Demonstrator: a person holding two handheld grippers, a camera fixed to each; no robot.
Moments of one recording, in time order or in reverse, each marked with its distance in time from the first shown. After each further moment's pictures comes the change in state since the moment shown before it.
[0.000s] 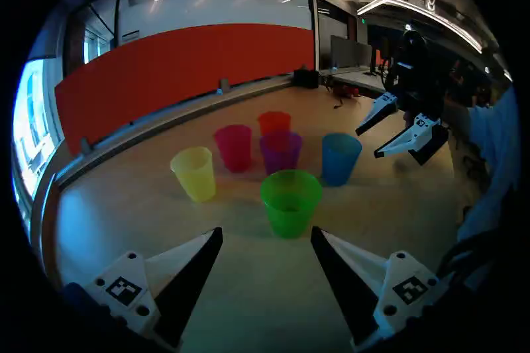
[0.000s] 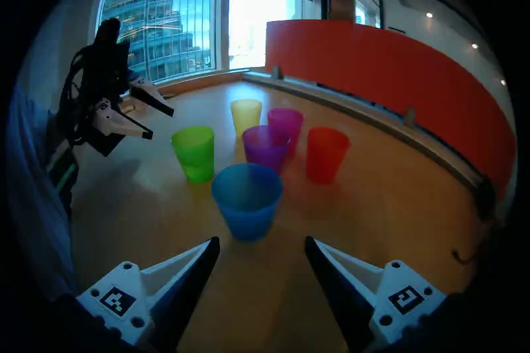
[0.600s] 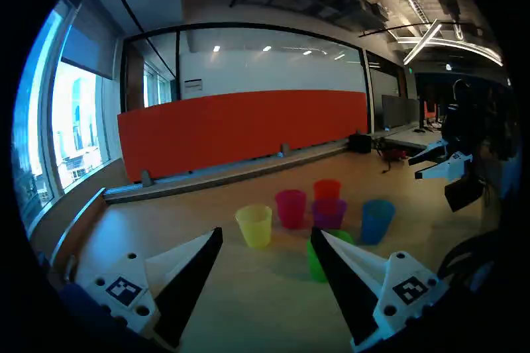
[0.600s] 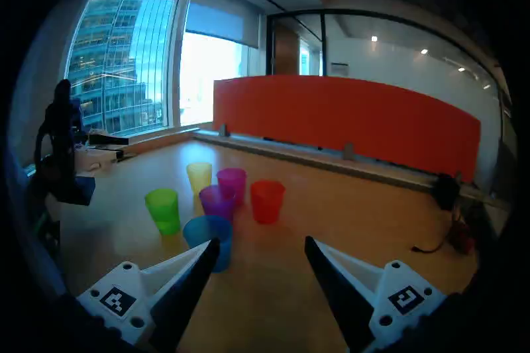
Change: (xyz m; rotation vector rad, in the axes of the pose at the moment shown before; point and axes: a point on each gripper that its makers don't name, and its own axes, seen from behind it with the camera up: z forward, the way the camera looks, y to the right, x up) left arm 0.059 -0.044 -0.065 0.320 0.323 -0.083; right arm 0.053 0.036 -0.064 -0.256 0.287 0.106
